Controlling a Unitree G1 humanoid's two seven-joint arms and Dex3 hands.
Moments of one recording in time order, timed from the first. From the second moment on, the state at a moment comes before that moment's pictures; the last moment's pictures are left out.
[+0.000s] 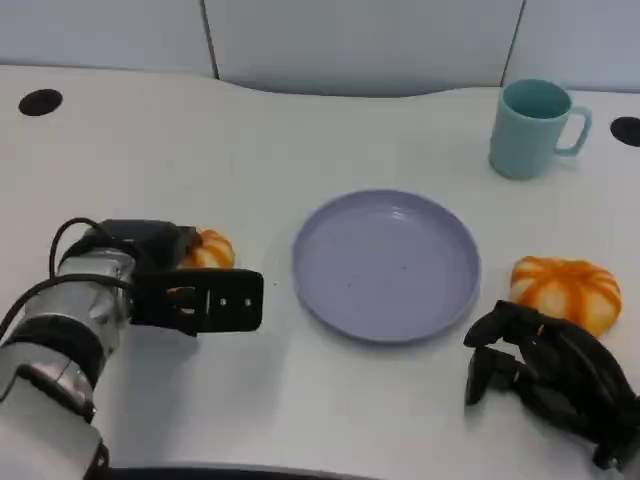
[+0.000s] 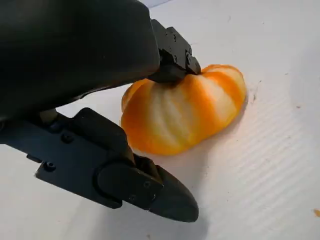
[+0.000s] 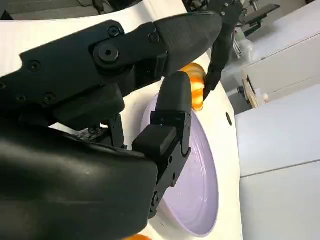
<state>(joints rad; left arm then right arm) -0.92 0.23 -0.56 1.30 0.79 -0.08 -0.02 -0.37 -0.08 -0.19 0.99 0.31 -0.26 0.89</state>
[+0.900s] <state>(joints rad) -0.91 0.19 -0.56 1.34 0.75 -0.08 0.14 -0.35 -0.08 -0.18 0.95 0.30 -0.24 0.90</state>
